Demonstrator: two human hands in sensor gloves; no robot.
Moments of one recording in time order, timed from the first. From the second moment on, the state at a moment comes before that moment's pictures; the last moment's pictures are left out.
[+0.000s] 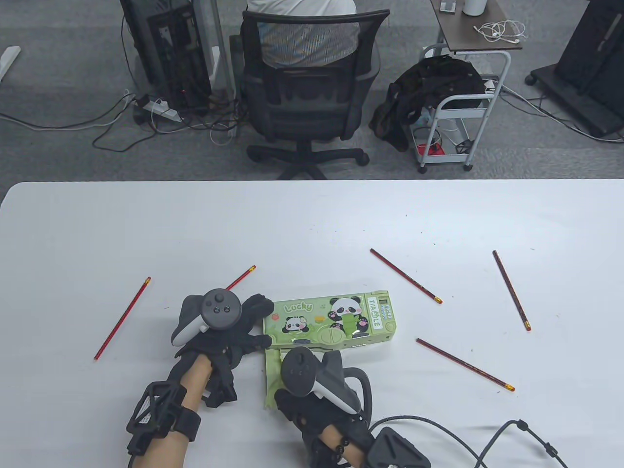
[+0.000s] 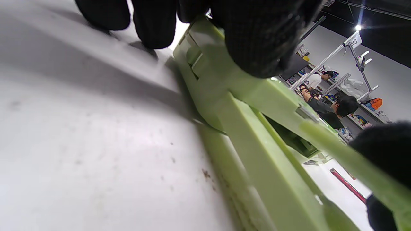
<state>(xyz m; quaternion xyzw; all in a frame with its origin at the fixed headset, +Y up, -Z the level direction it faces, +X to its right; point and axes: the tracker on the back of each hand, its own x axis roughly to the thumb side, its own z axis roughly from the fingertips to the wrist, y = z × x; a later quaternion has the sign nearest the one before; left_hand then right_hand) -0.196 -0.748 -0.353 -0.20 -0.19 0.29 0.92 -0.010 -0.706 -0.241 0.12 0.17 0.97 0.13</state>
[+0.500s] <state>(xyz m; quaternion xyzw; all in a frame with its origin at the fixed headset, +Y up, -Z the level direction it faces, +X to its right) -0.196 -0.749 -0.353 -0.20 -0.19 0.29 0.92 -0.034 -0.710 -0.231 0.15 0.13 0.98 0.05</state>
